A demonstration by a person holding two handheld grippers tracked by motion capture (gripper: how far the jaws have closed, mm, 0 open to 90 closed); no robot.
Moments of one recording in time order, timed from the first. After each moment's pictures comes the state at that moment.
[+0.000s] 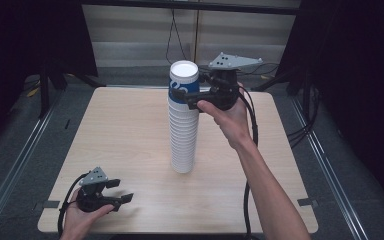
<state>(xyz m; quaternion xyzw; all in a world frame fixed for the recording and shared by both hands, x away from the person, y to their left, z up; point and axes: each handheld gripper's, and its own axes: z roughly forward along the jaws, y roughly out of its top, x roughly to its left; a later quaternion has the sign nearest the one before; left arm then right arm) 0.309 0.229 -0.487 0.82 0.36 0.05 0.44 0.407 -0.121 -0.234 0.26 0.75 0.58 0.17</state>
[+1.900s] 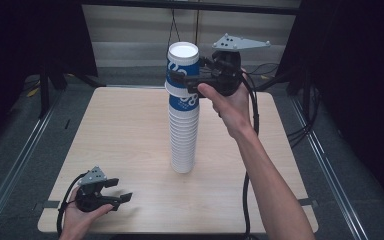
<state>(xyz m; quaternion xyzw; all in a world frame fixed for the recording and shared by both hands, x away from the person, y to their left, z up) 0.309 0.232 -0.487 0.82 0.37 0.06 0.44 0.409 -0.118 -0.200 0.26 0.73 0.61 0.18</state>
